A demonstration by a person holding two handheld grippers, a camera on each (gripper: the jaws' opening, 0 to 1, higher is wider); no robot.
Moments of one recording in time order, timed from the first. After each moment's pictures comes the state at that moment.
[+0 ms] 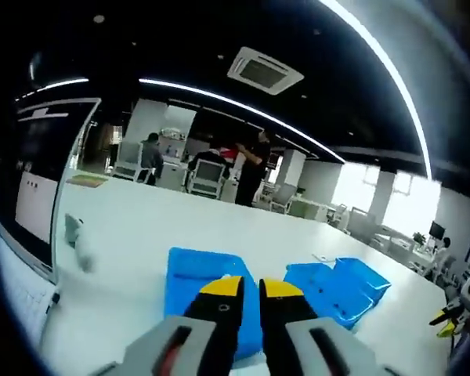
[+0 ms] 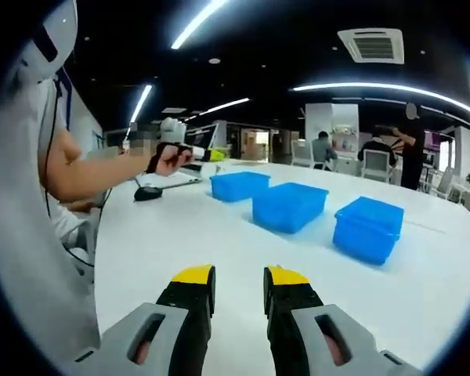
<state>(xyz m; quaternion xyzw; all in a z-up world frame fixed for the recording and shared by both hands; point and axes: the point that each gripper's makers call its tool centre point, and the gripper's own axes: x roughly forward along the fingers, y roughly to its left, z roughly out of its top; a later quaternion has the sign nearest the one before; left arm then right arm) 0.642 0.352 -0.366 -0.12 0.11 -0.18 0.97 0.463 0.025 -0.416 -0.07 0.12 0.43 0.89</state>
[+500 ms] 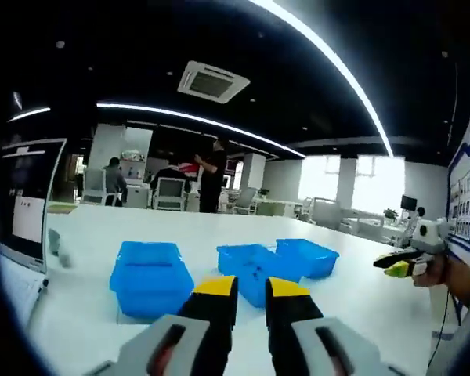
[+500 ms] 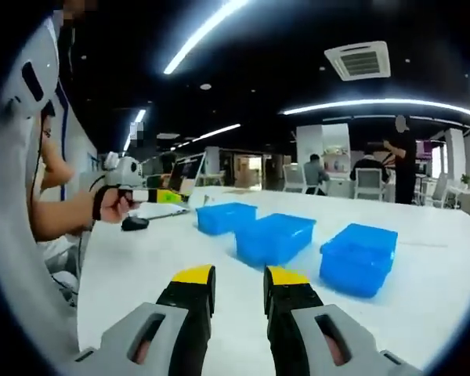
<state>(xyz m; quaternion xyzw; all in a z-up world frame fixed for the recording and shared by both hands) 0.528 0.273 -0.358 -0.05 0.05 -0.26 0.96 0.498 0.031 -0.379 -0.04 0.05 0.42 0.90</state>
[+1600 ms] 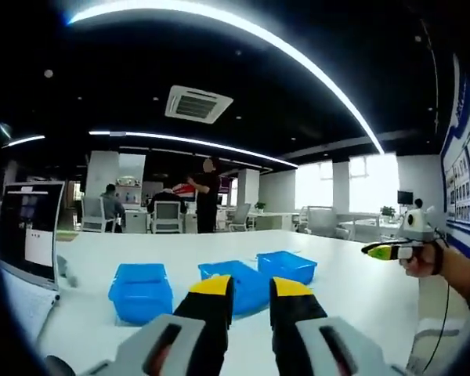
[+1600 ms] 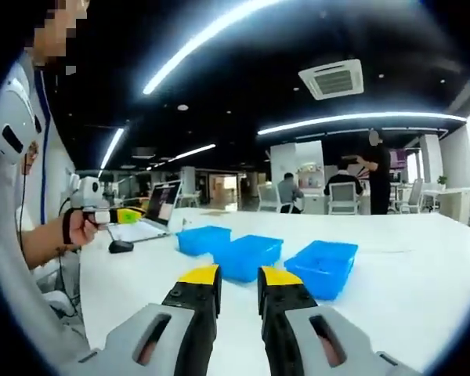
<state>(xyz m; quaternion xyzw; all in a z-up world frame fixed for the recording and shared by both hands) 0.473 0.246 -0.329 -0.02 0.01 -0.26 0.96 0.476 -0.021 -0.341 0.00 0.01 0.36 0.93</state>
